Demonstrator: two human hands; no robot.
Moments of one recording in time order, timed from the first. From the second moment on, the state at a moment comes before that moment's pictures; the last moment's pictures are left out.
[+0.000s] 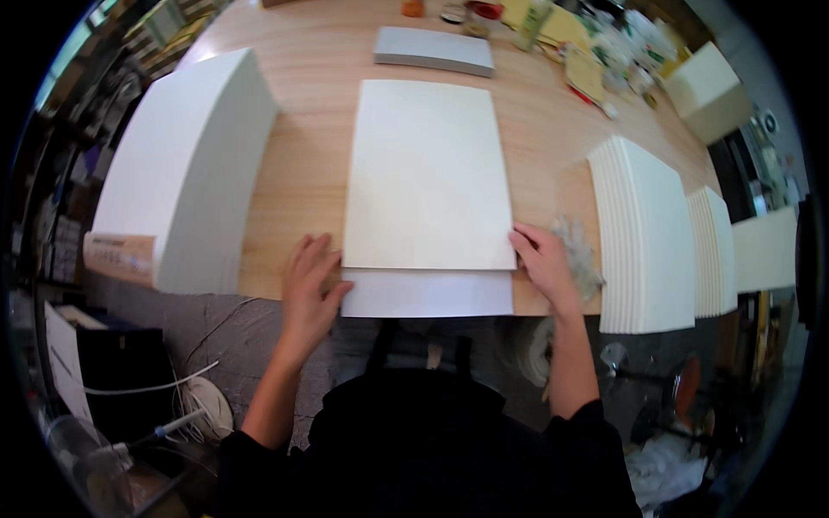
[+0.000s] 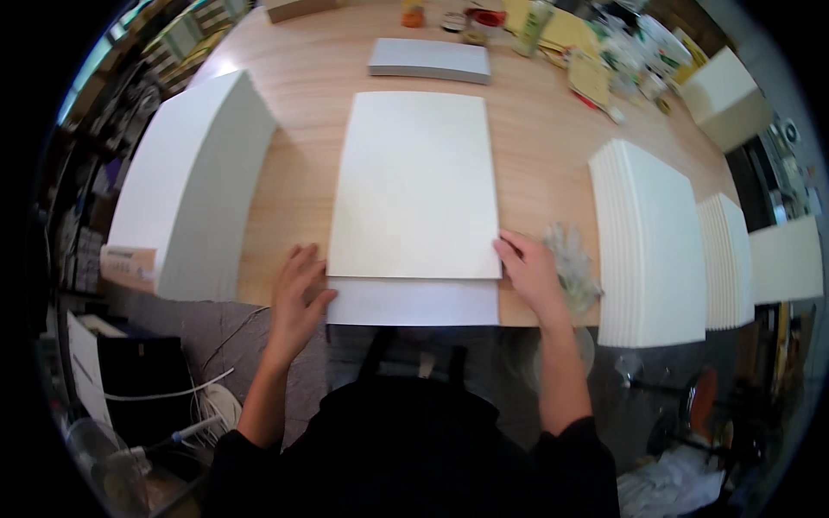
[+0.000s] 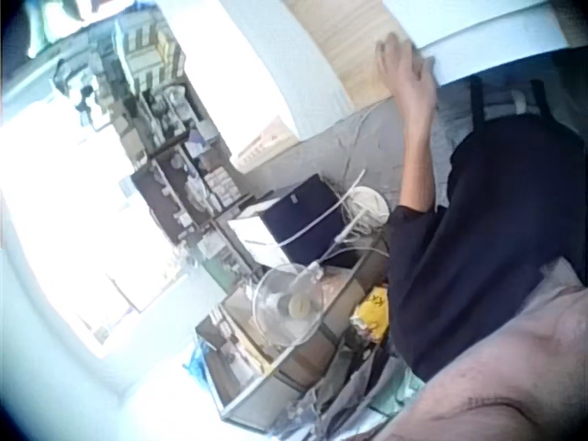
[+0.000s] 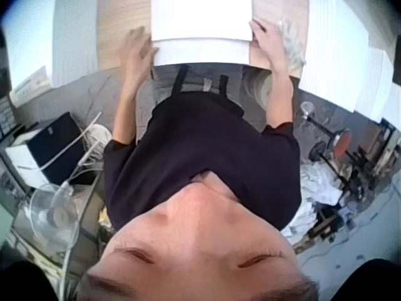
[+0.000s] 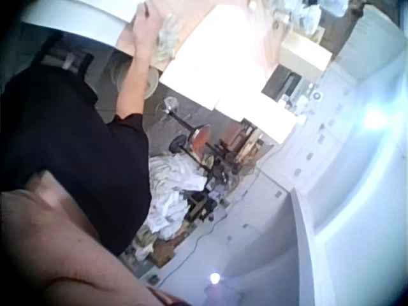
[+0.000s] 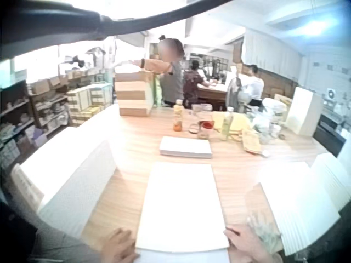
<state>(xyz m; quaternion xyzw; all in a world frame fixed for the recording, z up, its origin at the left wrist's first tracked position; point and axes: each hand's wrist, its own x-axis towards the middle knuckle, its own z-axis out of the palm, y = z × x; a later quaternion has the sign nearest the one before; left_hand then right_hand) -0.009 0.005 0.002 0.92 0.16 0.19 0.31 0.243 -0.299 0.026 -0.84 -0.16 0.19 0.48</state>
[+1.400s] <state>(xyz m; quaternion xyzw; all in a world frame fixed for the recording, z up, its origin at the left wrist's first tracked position) 0.064 -0.054 0.068 0.98 -0.14 0.04 0.16 0.214 -0.348 0.040 -0.81 -0.25 0.09 0.53</state>
